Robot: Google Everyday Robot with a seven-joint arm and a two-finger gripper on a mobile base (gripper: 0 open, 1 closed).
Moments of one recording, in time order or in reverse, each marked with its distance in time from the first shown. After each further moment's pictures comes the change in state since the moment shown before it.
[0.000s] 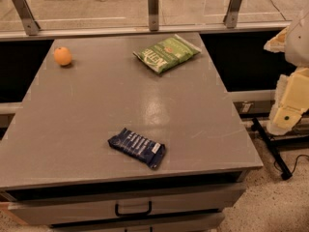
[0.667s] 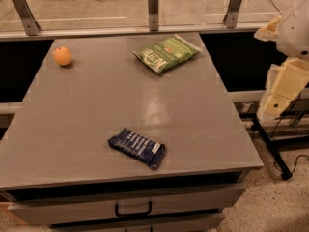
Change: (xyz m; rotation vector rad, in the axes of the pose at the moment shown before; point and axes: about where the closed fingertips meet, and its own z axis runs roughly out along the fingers) arm -0.019 -0.021 0.002 0.043 -0.075 -0.057
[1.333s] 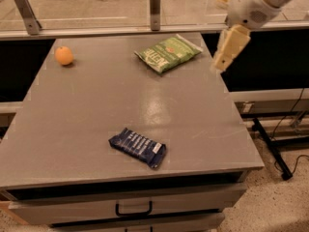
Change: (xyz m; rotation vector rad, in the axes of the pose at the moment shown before) arm -0.070 -0.119 0.052 0.104 -0.218 -0.117
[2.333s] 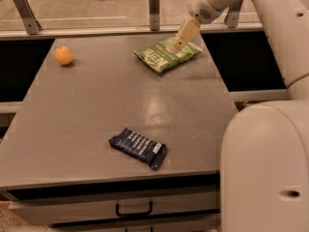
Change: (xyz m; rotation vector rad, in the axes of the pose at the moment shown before) arm -0.018 -0.123 0.142 0.011 -0.135 0.209
